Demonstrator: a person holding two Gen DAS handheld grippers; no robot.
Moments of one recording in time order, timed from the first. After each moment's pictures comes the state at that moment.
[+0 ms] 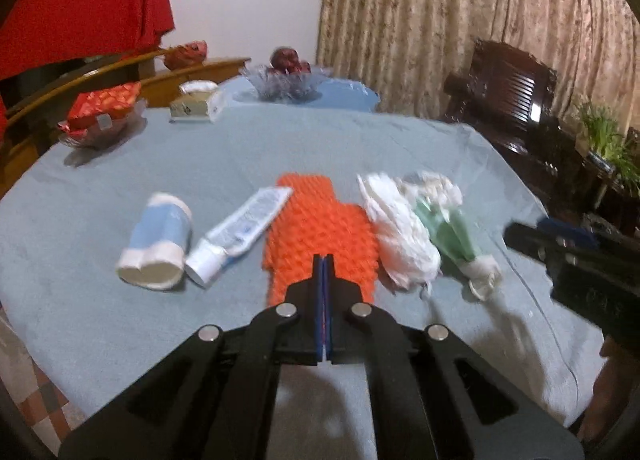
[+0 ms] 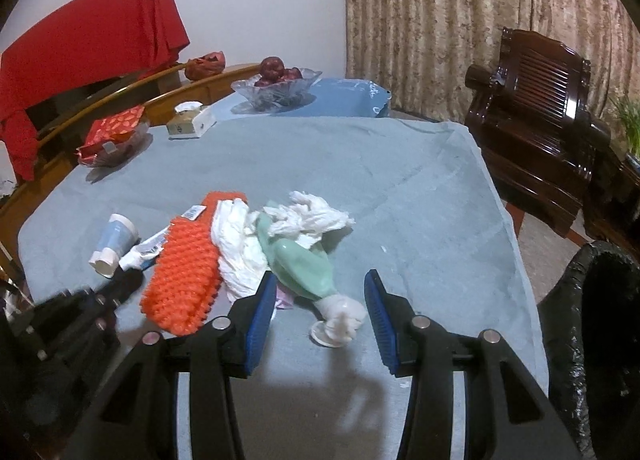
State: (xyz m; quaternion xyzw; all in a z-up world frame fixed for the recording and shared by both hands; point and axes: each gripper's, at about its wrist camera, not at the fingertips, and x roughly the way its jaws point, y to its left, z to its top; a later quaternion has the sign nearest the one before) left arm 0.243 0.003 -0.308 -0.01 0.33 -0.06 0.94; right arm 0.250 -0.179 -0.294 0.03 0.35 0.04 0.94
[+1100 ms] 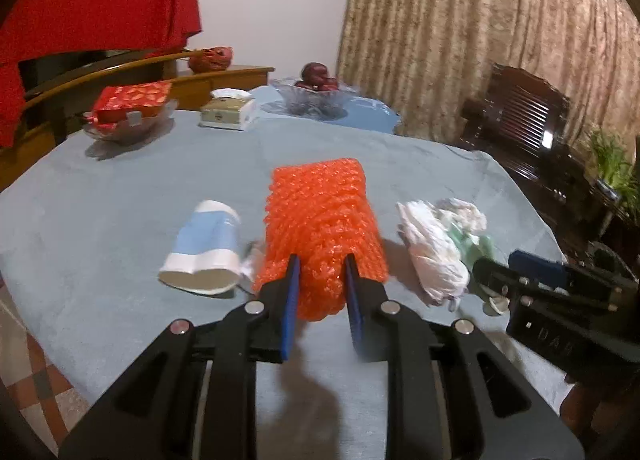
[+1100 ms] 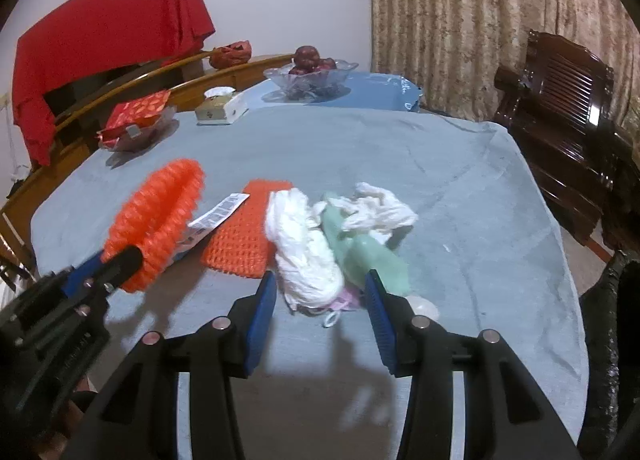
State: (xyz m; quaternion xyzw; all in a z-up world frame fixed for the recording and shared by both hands) left arm 0.235 0.051 -0.292 -0.05 0.30 -0.03 0.95; right arm 0.261 -0.132 -0.307 0.01 0.36 0.08 0.93
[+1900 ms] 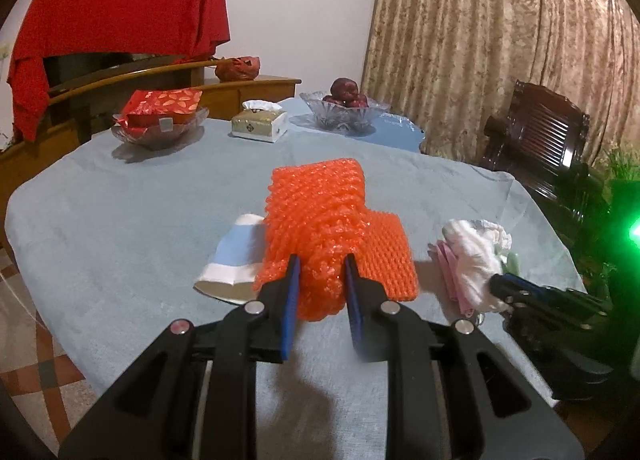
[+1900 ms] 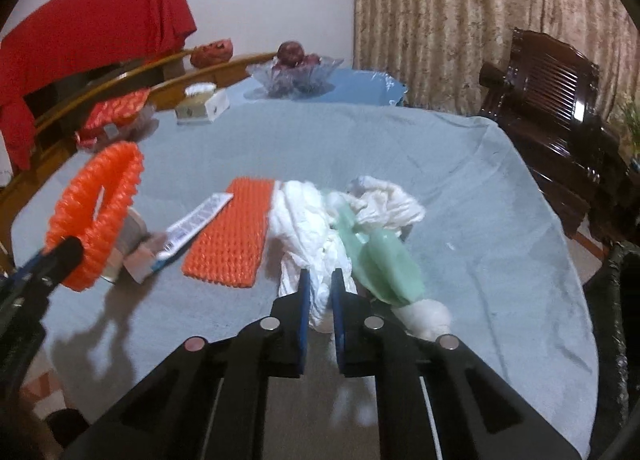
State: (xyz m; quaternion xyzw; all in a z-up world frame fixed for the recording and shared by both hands) left arm 0.228 0.066 -0.283 -0.05 0.28 0.01 0.96; right arm 0.267 -0.125 -0.315 0.02 0.35 0.04 0.94
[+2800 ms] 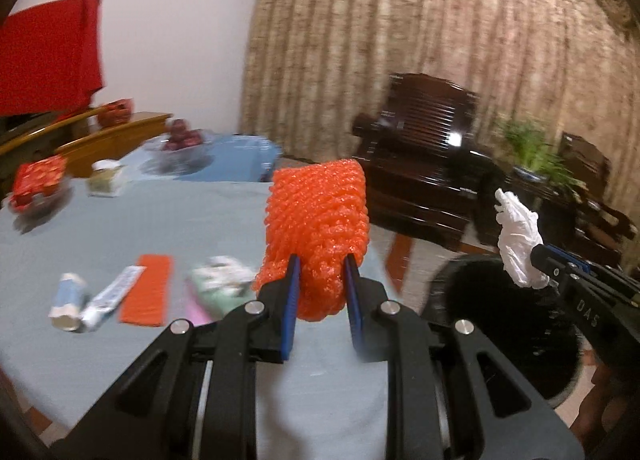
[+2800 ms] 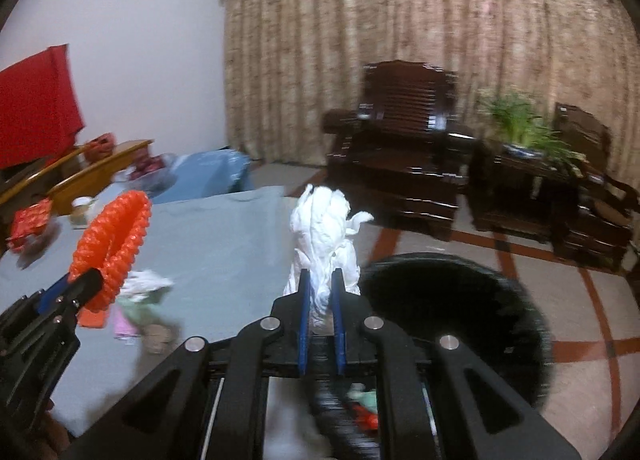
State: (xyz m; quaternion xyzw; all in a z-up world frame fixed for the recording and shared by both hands) left arm 0.184 -0.176 -0.210 -0.01 0.24 -0.19 0.95; right arm 0.127 -0.365 -0.208 0.06 0.25 -0.18 0.95
